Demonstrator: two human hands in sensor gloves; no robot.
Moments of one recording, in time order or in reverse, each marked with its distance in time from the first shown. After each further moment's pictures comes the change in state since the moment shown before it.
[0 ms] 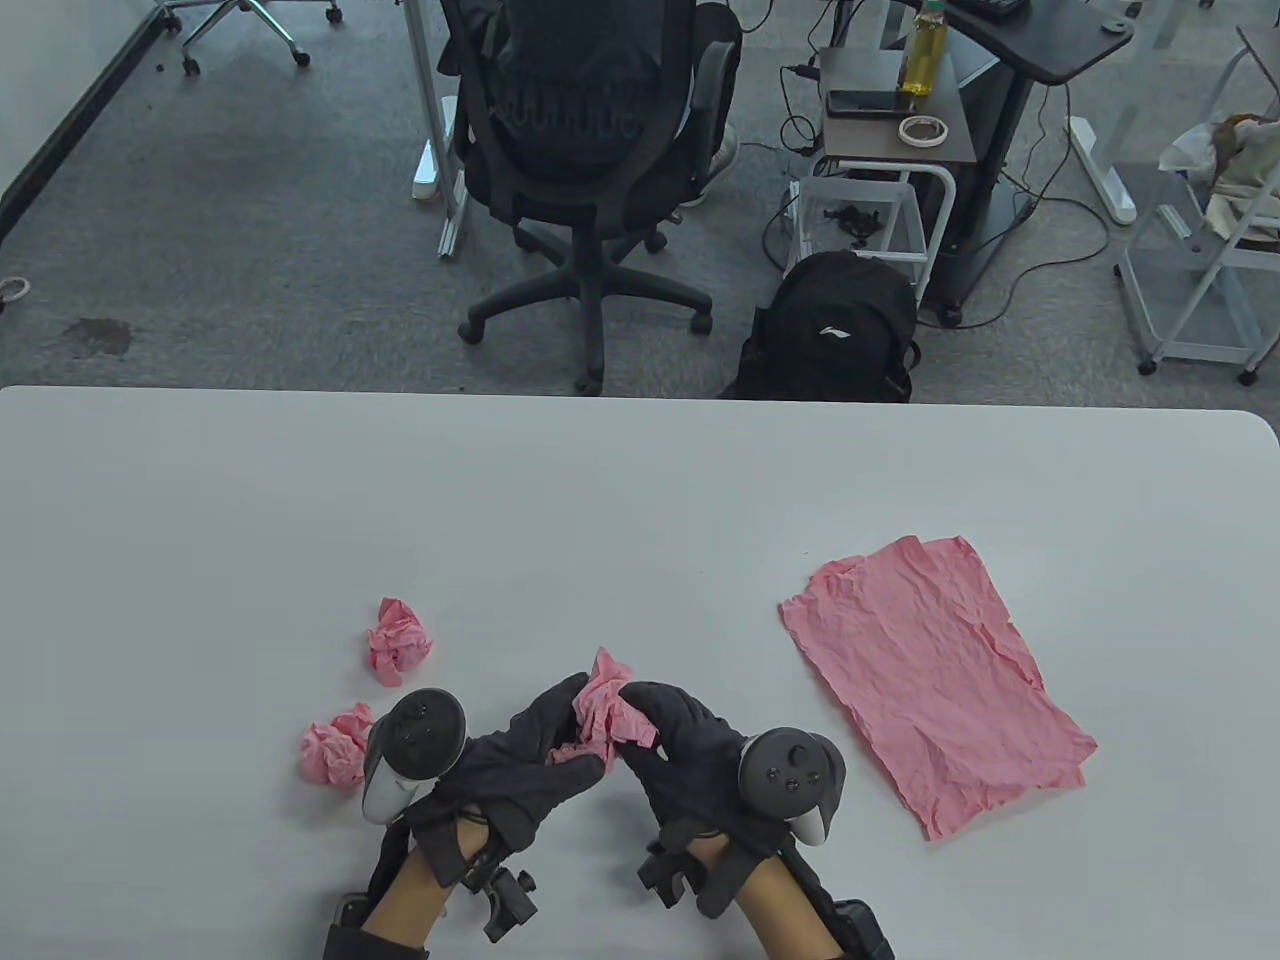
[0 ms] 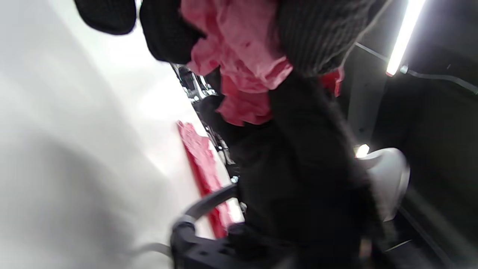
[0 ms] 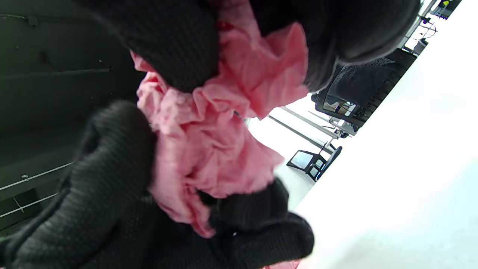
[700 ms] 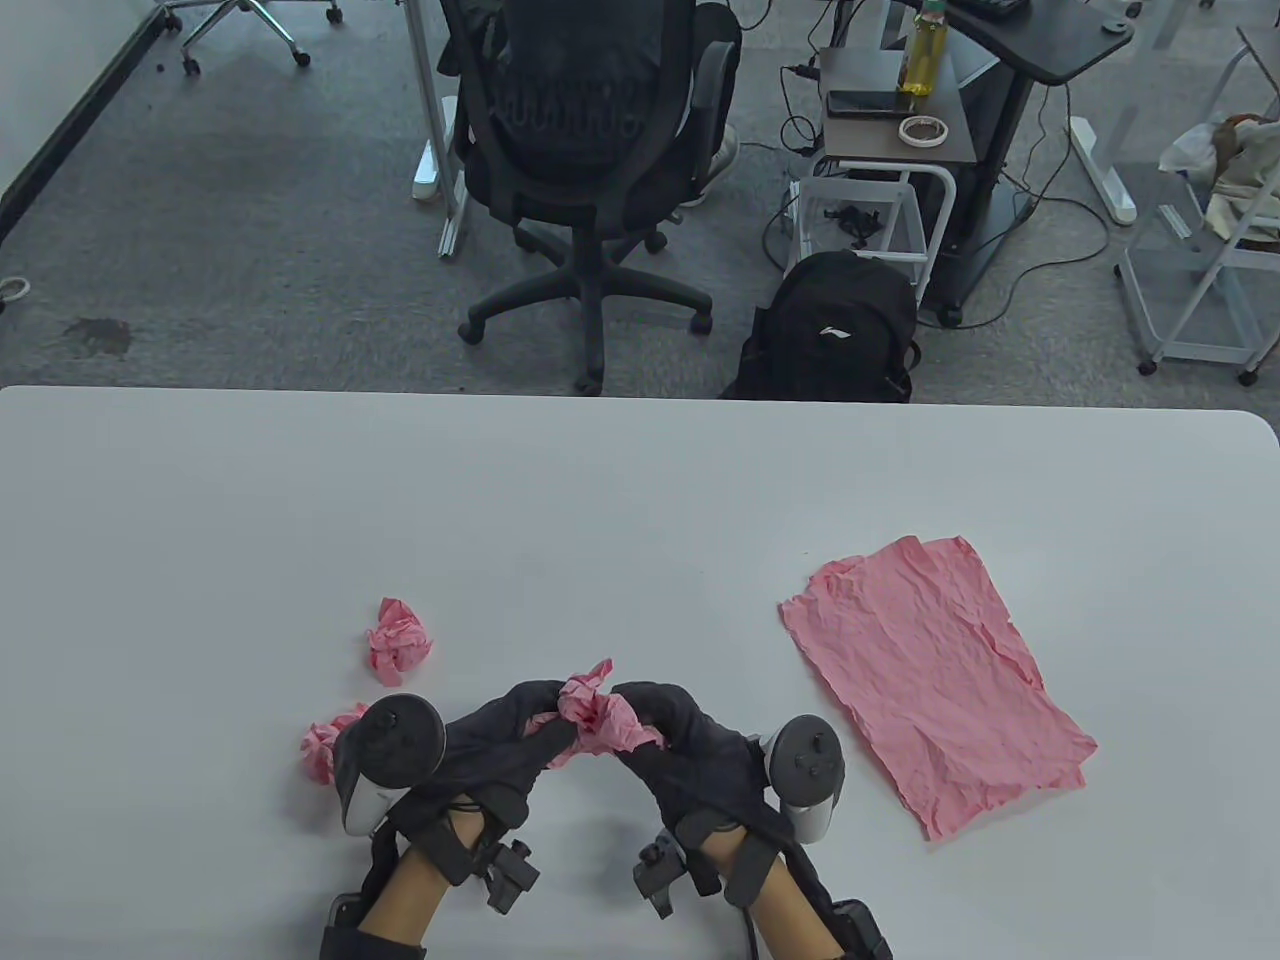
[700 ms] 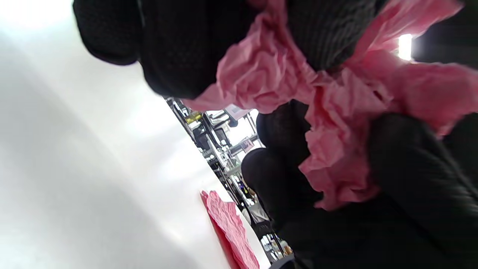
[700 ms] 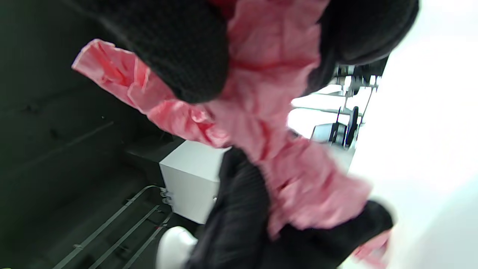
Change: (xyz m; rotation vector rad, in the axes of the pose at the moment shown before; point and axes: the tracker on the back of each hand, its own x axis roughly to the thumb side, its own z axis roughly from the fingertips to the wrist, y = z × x) left_hand 0.002 0.020 0.012 0.272 0.054 -0.095; right_hand -0.003 0.004 -0.001 0.033 0.055 -0.445
